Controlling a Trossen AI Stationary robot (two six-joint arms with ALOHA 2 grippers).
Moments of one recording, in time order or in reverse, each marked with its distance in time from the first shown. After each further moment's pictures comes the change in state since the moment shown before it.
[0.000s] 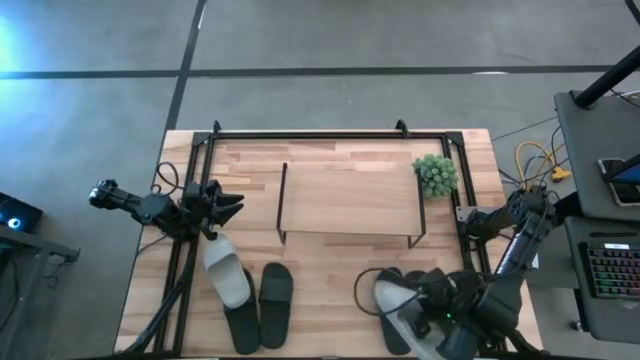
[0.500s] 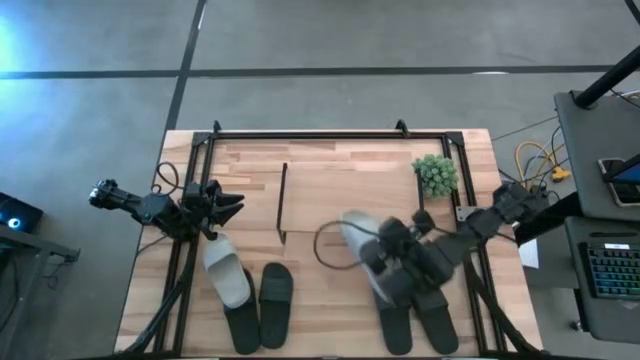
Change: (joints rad) left arm 0.000 0.000 0.000 0.000 0.000 0.000; right arm -0.383 0.016 0.015 -0.103 0.375 -0.529
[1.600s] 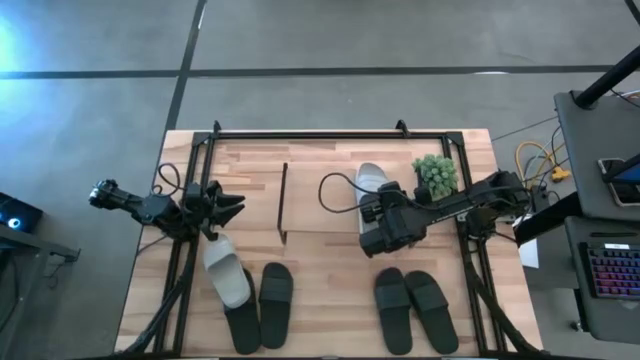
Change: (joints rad) left arm 0.000 -0.001 -0.010 0.003 0.001 0.000; right arm -0.307 0.007 -0.286 0.004 0.117 0.279
